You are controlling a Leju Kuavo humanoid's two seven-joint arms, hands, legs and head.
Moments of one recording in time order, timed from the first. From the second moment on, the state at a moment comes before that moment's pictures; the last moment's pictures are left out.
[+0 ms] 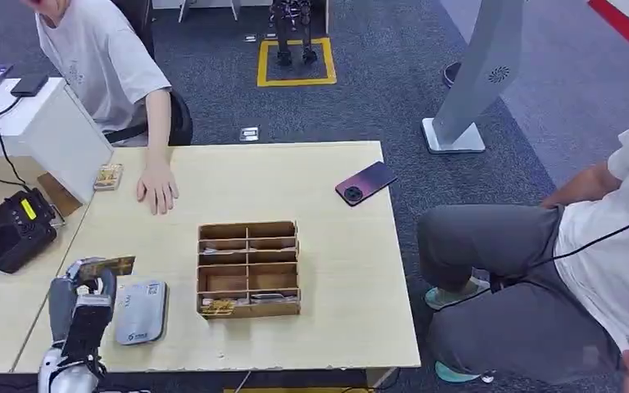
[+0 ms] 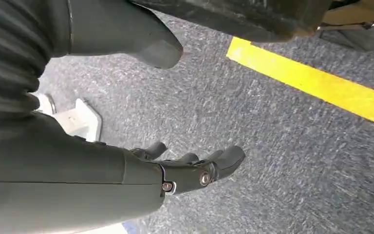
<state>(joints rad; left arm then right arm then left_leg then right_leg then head) -0.07 0.06 0.12 -1.34 -0.39 0.41 -0.53 -0.04 0.21 -0.96 -0.20 1.53 -0.18 -0.04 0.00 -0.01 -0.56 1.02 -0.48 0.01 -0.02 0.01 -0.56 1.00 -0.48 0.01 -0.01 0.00</state>
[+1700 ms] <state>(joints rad) -0.66 0.24 0.02 -0.94 -1.29 0.68 -0.26 -0.05 0.21 -0.75 -0.20 1.48 -0.14 -0.04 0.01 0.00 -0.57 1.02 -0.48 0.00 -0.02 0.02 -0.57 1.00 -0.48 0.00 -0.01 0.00</state>
